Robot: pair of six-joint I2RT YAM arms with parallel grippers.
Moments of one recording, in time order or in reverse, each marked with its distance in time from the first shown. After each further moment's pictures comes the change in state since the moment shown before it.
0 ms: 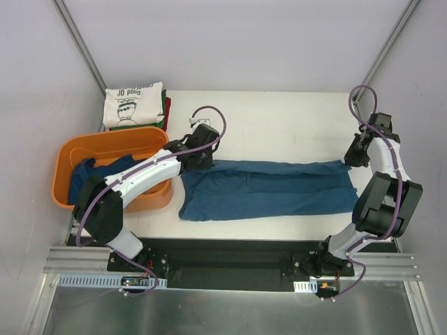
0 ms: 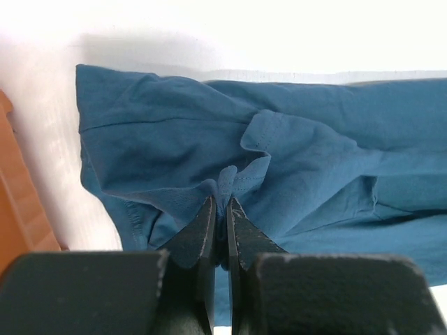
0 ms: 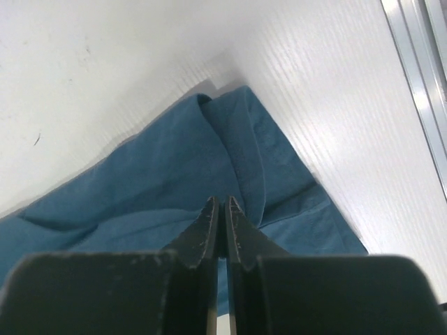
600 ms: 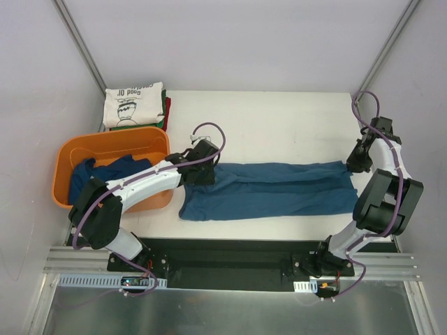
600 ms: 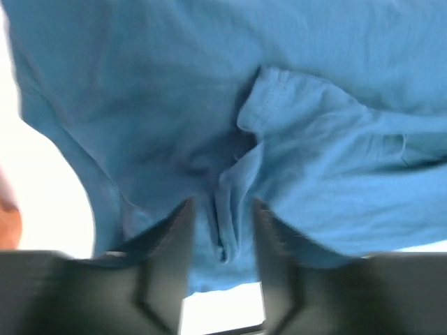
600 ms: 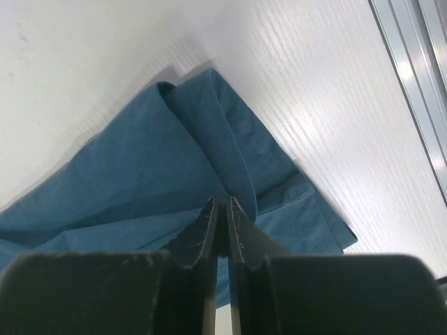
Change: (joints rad) left arm -0.052 -0.051 -0.161 0.024 0.070 -0.085; right arm -0.034 0.023 -0.014 -0.033 0.039 0.015
